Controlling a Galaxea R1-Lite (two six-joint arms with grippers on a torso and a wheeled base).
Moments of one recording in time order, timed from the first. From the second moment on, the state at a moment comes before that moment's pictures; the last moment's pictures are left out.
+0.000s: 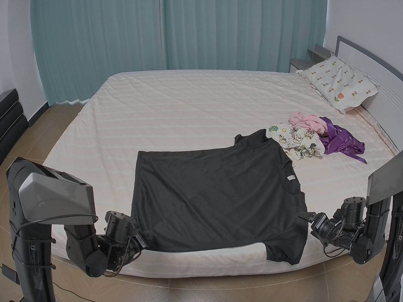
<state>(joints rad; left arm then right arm) -0.41 2.30 -0.39 -1.07 0.26 -0.92 0.11 2.29 -0.14 -1.55 0.15 0.90</state>
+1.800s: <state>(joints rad) -0.36 2.41 -0.35 -1.26 0.30 -0.90 0.06 2.48 -0.59 -1.34 0.24 0.48</state>
